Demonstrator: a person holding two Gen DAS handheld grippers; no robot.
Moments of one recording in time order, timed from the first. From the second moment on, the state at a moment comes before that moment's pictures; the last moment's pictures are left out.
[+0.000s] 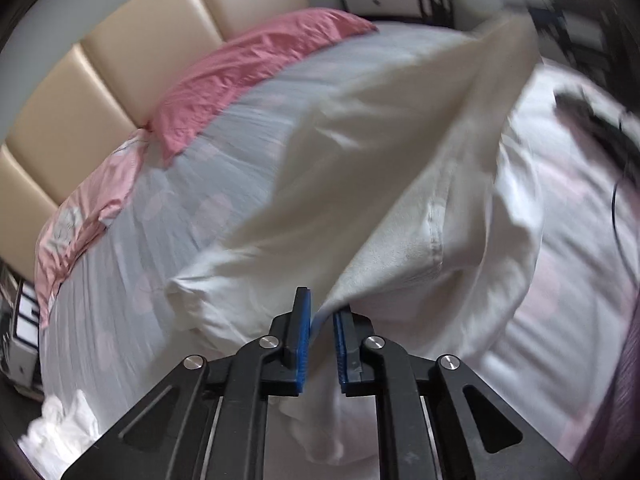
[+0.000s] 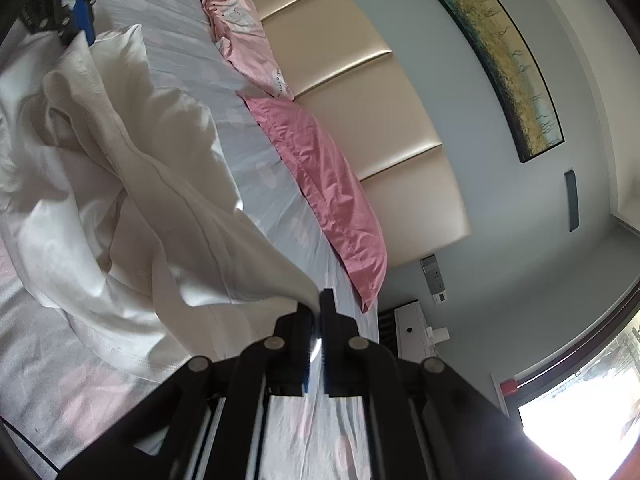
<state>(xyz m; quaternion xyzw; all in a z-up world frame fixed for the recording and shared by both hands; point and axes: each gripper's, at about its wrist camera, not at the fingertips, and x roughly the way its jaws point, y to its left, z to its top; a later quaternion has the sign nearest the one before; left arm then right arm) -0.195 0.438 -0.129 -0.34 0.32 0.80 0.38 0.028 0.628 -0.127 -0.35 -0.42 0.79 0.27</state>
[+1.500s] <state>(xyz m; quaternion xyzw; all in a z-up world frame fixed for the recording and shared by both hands) -0.111 0.236 0.259 -0.10 0.13 0.96 0.24 0.055 0.458 0.216 -0.12 -0.40 0.83 0.37</state>
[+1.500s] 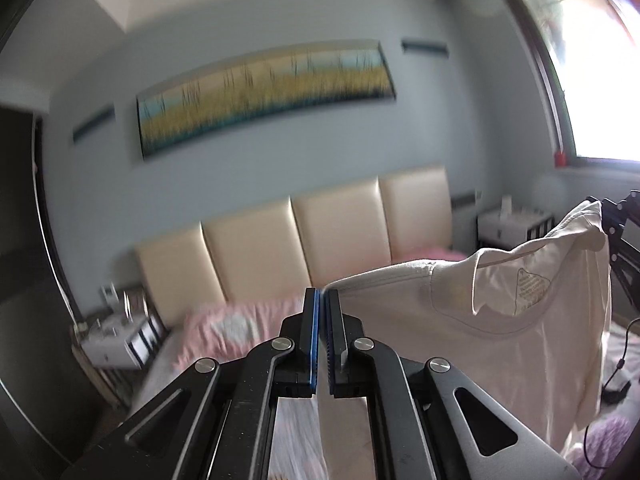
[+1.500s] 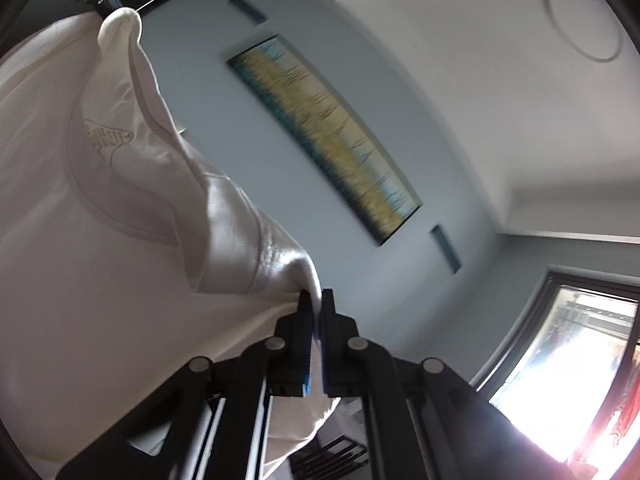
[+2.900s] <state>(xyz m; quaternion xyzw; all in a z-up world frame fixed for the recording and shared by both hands) -0.436 0.360 -0.156 -0.47 0.10 0.86 0.17 -0.250 0.759 -0.162 -0.47 0.13 0.86 0.19</state>
